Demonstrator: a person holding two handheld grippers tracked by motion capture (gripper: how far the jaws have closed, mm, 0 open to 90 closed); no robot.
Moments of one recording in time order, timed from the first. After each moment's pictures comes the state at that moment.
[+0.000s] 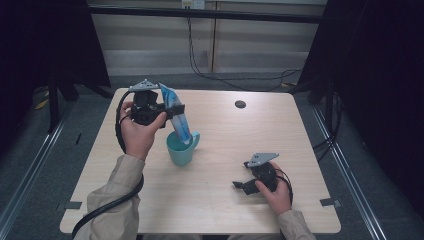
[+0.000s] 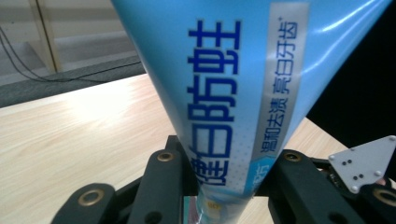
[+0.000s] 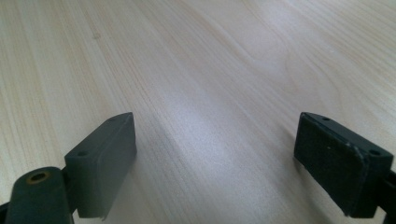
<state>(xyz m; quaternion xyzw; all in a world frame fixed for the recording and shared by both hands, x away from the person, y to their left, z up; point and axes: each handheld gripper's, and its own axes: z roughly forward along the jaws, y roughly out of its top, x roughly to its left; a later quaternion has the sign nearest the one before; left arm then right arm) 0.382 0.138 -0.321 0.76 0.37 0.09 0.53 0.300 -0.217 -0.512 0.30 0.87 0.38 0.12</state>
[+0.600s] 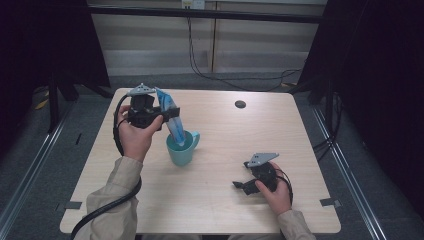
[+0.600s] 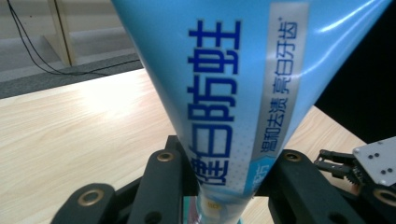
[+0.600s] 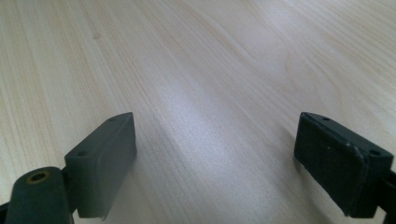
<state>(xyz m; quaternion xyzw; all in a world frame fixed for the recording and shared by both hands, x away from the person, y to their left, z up) 0.385 0.149 -0.335 0.76 0.39 0.11 0.51 0.300 -0.217 -0.512 0.30 0.87 0.38 0.11</state>
